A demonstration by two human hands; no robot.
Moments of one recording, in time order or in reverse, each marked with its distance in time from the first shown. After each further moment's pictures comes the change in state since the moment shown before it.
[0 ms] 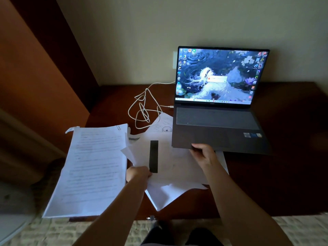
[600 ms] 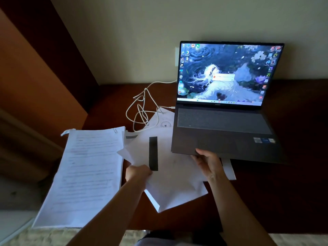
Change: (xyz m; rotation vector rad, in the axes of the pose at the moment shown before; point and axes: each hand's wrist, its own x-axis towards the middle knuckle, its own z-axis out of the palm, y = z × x) left_hand 0.024 0.017 0.024 -0.044 0.049 -0.002; right_hand 0.027 -0.007 -0.026 -0.050 -0.131 0.015
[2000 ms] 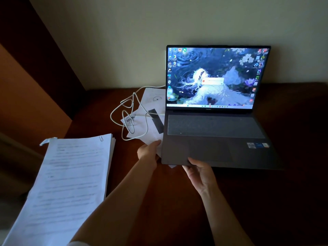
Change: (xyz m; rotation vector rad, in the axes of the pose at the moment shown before) left_hand 0.028 0.061 0.088 -0.457 -0.209 0.030; right_hand -0.008 0.006 0.001 0.212 -0.176 -0.049
